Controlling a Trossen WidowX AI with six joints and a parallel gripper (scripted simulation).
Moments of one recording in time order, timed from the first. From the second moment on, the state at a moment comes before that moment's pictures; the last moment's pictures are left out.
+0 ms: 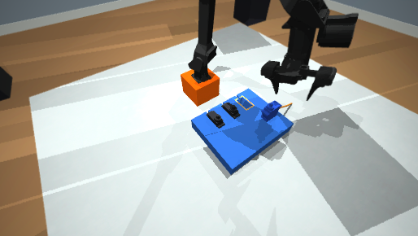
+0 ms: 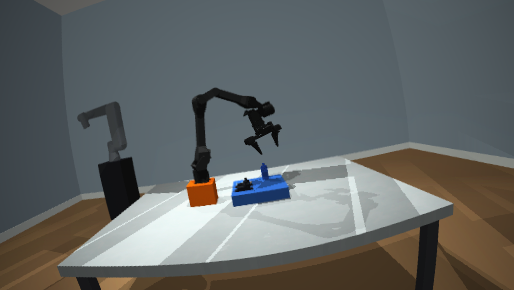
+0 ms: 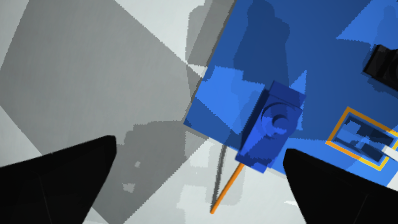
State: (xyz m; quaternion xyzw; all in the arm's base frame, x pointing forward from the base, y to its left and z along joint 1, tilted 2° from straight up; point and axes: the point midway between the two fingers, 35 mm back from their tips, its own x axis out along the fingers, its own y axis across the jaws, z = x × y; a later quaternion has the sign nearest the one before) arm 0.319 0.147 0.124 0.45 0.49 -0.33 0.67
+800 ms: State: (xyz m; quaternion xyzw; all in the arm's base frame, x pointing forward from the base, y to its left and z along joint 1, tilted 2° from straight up) arm 0.289 0.151 0.069 0.49 0.51 -0.46 0.54
